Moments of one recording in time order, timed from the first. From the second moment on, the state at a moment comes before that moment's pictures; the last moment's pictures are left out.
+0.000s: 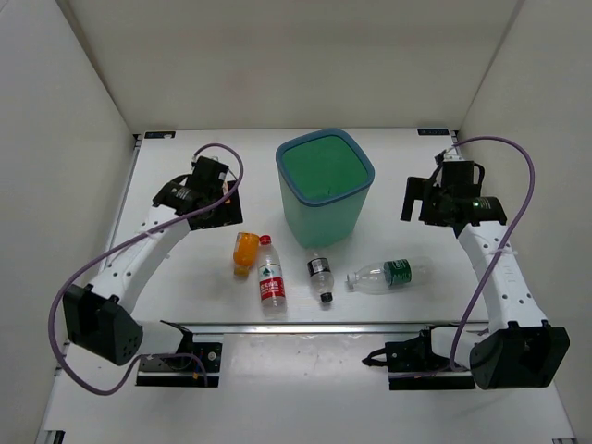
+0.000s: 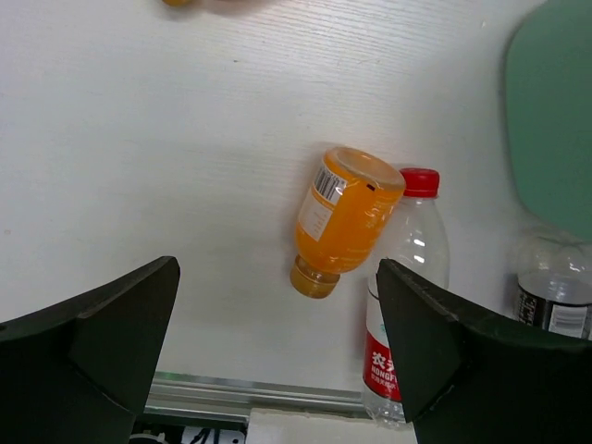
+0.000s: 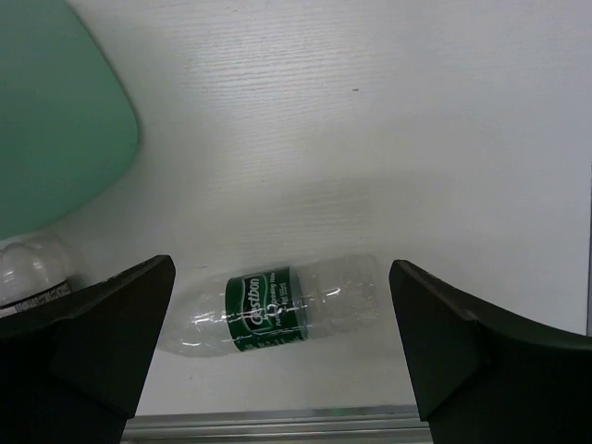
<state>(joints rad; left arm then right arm) -0.40 1.35 1.26 -0.94 -0.28 -0.48 0.04 1.16 1.13 -0.81 0.03 0.15</state>
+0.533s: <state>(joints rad) -0.50 1.44 1.07 -0.76 -0.14 -0.45 0.09 0.99 1.00 -0.80 -0.03 0.13</state>
